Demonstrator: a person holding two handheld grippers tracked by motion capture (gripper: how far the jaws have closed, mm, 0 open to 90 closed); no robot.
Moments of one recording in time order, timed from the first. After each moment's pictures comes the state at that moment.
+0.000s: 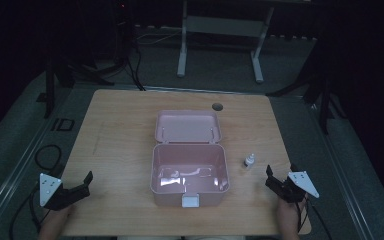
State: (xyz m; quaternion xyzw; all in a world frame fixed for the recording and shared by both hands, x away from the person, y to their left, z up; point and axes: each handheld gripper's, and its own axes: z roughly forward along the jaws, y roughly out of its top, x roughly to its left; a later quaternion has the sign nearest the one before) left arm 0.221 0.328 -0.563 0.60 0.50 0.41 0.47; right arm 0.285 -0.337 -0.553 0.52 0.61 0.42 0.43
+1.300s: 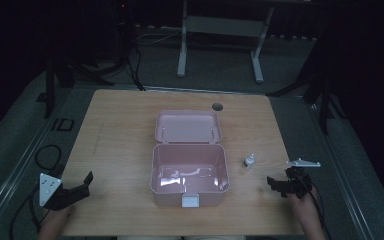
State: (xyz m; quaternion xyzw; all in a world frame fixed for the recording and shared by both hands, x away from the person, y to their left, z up) left arm 0.221 0.329 -0.563 0.60 0.50 0.40 0.48; right arm 0.308 -0.354 -0.516 0.57 0.76 0.25 0.18
